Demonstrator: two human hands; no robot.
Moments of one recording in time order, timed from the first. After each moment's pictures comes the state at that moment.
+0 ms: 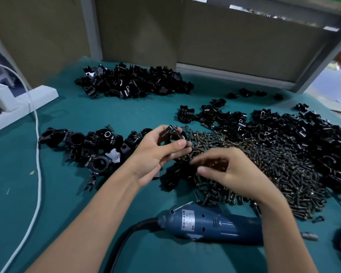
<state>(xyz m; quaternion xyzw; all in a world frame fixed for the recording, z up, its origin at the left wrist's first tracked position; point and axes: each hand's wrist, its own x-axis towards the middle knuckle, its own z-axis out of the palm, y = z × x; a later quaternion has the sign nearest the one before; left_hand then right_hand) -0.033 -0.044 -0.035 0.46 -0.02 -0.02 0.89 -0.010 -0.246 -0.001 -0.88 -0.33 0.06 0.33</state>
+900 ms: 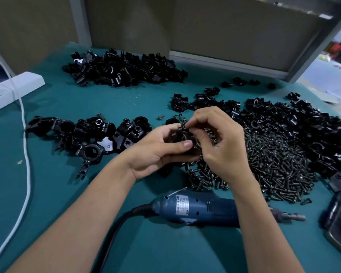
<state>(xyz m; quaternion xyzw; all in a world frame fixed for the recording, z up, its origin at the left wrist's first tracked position) -0.042 -0.052 -0.031 0.47 -0.09 -0.18 0.86 -0.020 -0.215 -0.002 -0.78 -0.39 -0.24 0.42</state>
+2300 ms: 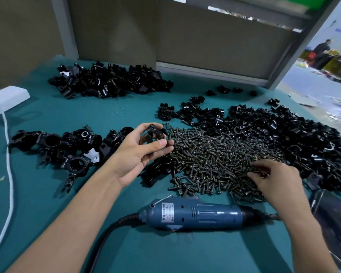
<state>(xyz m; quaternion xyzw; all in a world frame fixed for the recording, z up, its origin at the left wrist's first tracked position) -0.037 -0.051 -0.034 0.42 0.00 -0.05 0.91 -0.035 -0.354 -0.020 -0.98 0.04 -0.14 0.16</state>
